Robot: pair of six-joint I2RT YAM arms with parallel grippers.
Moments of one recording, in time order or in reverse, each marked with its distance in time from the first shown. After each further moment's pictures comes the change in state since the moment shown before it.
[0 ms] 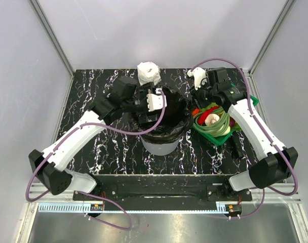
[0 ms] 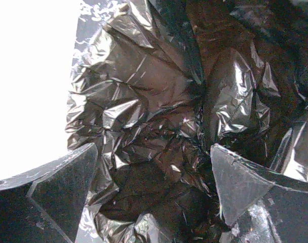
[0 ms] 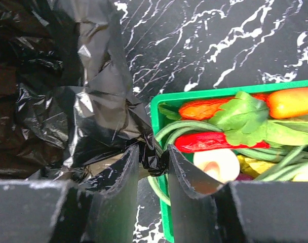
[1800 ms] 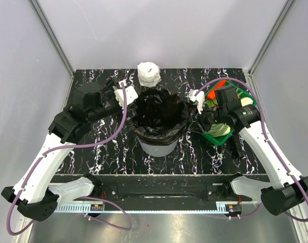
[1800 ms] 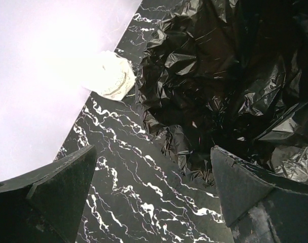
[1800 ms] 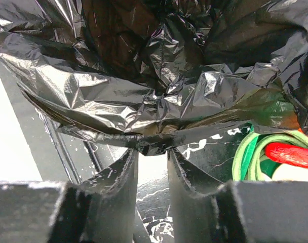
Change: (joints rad) left arm 0.087 -0.329 0.002 -0.116 -0.174 -0.227; right arm 0.042 -0.277 -0.199 -0.158 -0.426 -0.150
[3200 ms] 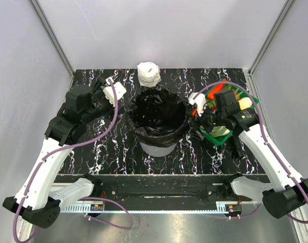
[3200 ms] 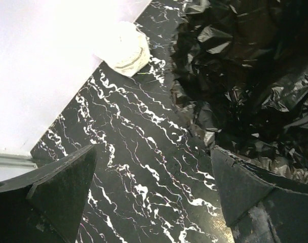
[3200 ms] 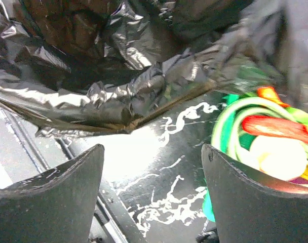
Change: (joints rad) left arm 0.144 -0.062 -0.102 0.031 0.016 -0.064; right arm 0.021 -0.019 -0.090 0.051 0.153 0.013
